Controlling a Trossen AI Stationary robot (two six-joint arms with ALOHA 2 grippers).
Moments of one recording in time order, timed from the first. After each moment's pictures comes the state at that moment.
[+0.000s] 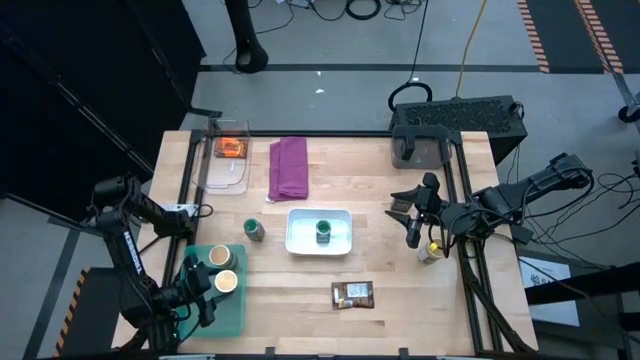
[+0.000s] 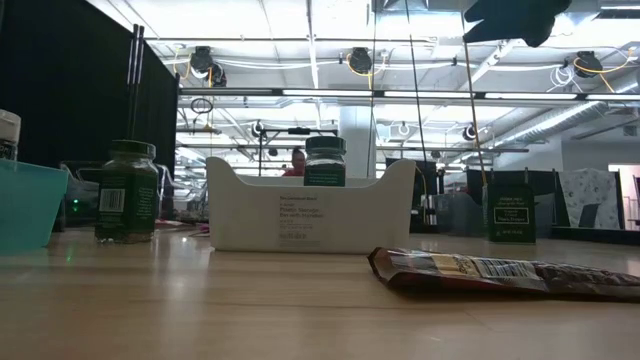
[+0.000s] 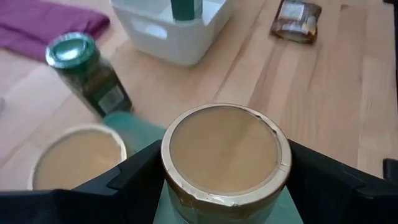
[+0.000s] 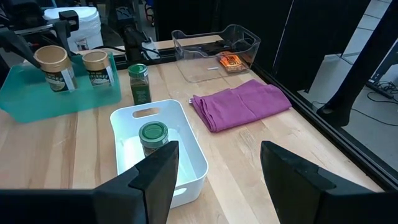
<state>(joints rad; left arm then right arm) -1.27 1.54 1.01 -1.19 -0.87 -1.78 0.42 0.87 0.79 -0.42 0.73 0.38</state>
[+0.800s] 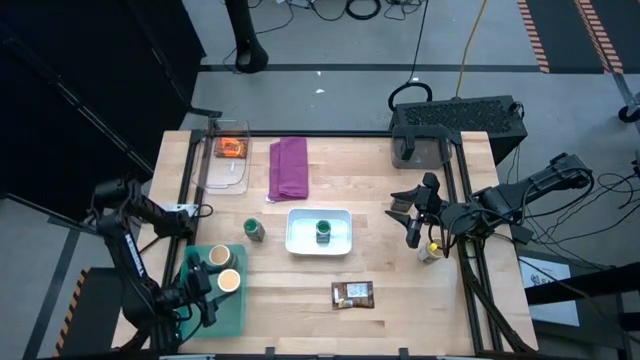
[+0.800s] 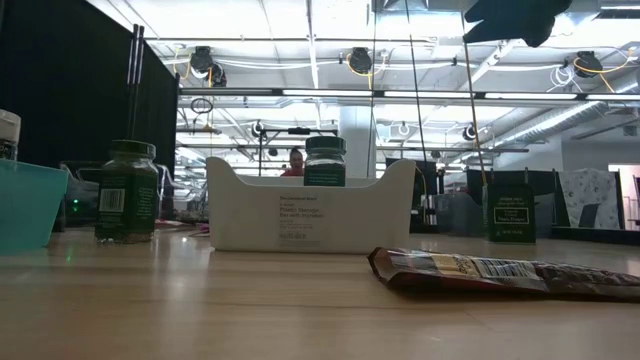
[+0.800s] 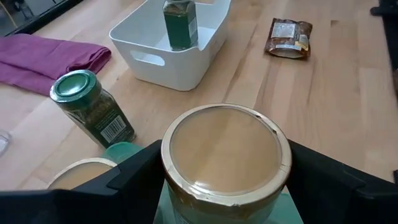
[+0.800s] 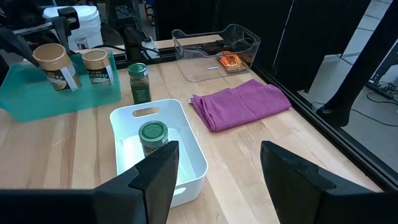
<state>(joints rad) -1.27 1.56 1.01 -1.19 -0.96 -1.72 0.42 0.87 0.79 -0.43 0.73 0.38</state>
